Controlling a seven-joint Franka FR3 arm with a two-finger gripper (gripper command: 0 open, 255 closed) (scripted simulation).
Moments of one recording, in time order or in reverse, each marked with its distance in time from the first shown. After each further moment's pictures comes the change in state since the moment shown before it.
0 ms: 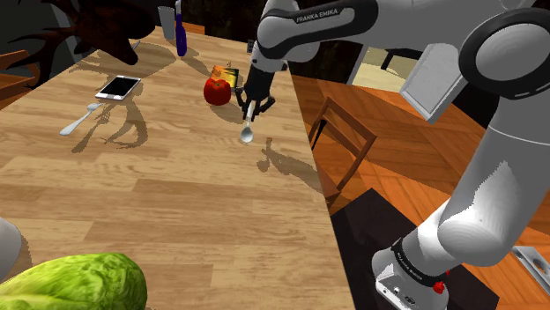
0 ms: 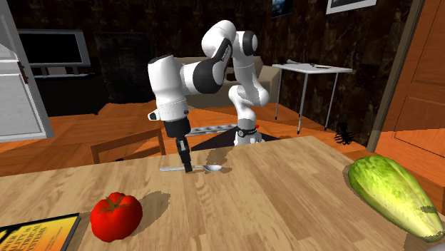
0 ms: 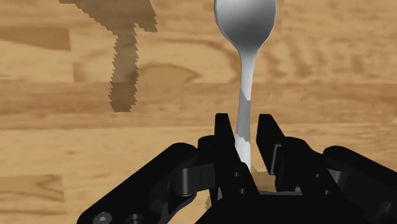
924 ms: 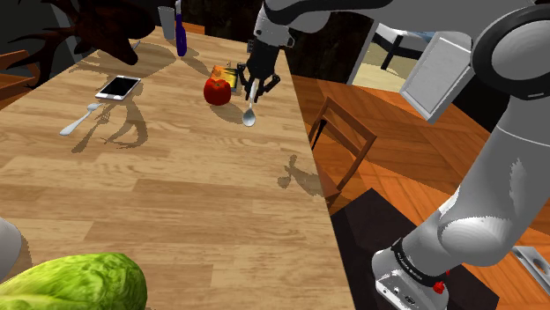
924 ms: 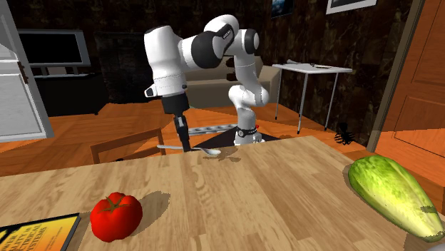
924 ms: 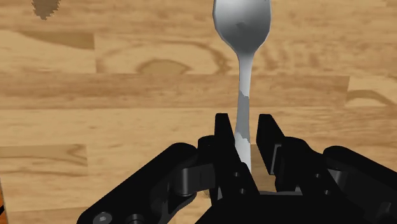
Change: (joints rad) arm -0.004 -0.051 0.001 0.119 -0.001 -0.167 0.025
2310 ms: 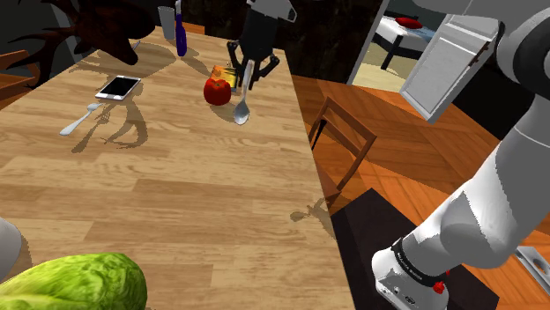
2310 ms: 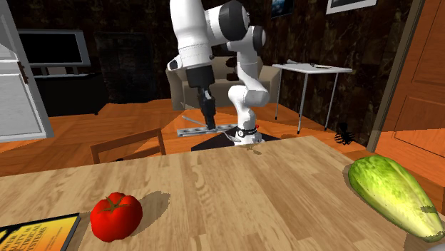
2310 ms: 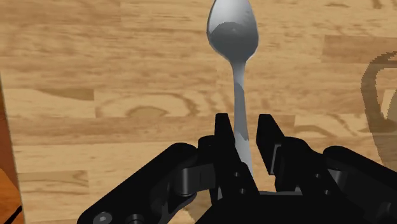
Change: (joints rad) arm 0.062 -0.112 0.046 0.039 0.009 -0.127 0.131
